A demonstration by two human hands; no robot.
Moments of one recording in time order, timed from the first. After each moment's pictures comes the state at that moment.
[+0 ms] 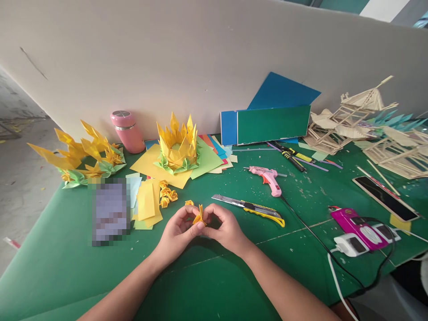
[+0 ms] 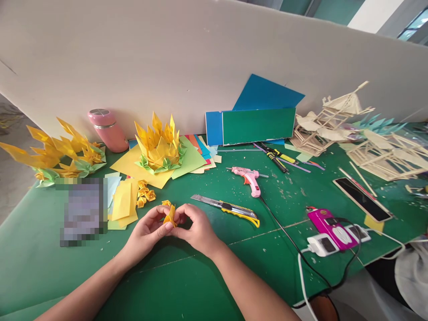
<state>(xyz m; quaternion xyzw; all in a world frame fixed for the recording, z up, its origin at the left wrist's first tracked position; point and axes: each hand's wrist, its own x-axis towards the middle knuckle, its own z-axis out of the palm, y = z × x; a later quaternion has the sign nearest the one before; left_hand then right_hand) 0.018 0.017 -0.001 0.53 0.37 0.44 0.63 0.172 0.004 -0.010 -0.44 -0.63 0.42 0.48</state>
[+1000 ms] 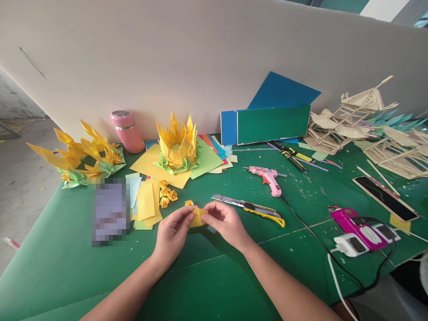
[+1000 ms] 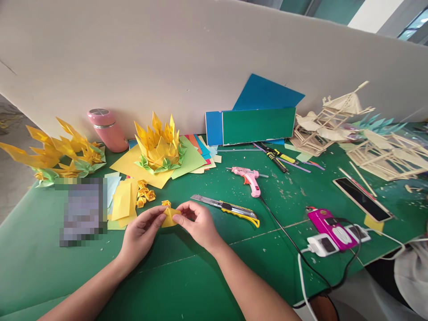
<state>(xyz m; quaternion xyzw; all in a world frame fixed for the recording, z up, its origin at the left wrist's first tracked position) 0.016 0.017 -0.008 0.60 0.49 0.48 0.41 0.174 0.011 -0.015 -0.48 -0.51 0.53 0.49</state>
